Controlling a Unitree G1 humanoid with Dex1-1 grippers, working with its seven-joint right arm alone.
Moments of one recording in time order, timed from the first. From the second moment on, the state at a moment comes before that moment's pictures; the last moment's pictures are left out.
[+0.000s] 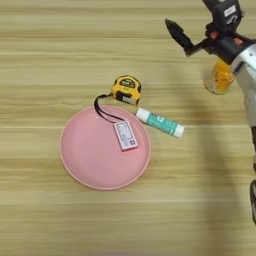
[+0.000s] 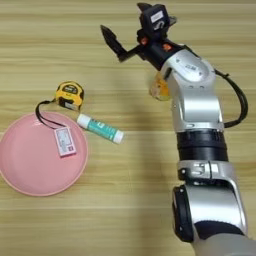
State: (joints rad) arm -0.60 -0.37 -0.11 0.14 0.15 0.08 0.58
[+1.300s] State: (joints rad) arm -0.13 -0.43 0.11 -0.36 0.28 0.39 0.82
